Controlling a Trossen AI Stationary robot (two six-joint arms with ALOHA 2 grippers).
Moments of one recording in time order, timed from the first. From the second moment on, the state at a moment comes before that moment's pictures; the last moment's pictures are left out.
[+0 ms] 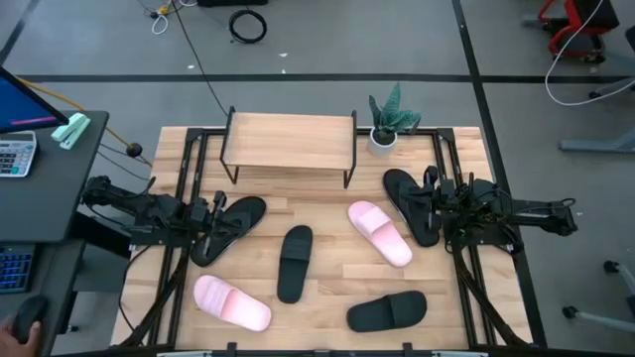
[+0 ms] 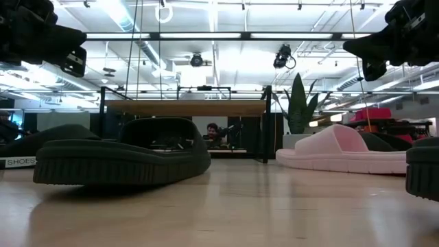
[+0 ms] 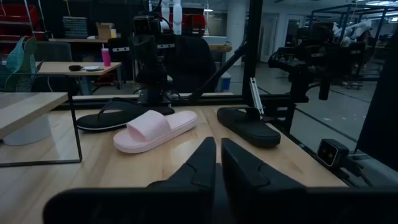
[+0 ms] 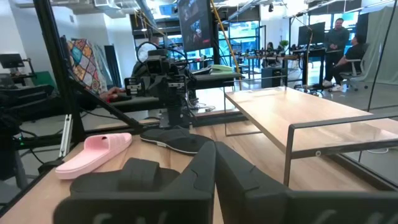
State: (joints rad) left arm -0.35 0.01 0.02 0.04 -0.19 -0.04; right arm -0.07 0.03 0.09 0.02 0.05 0.11
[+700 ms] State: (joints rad) left arm -0.35 0.01 0.02 0.04 -0.19 -0.04; right arm -0.07 0.03 0.09 0.02 0.05 0.11
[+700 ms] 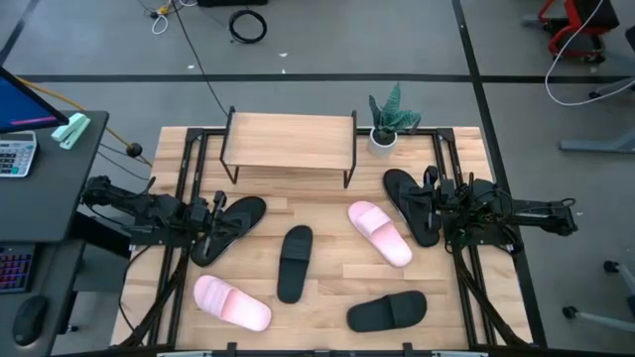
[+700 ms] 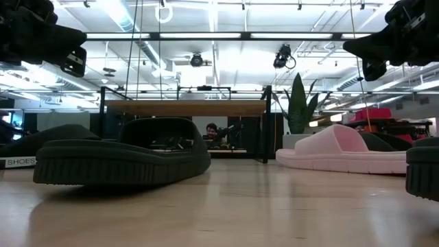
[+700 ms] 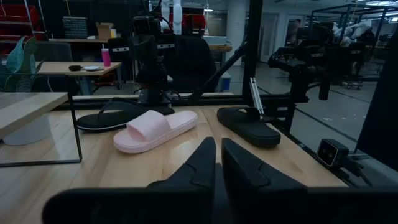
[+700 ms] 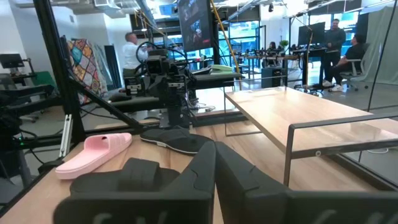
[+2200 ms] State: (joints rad) left arm -0.34 0.01 0.02 0.23 -0.25 0.45; right arm -0.07 0.03 0.09 0.02 0.05 0.11
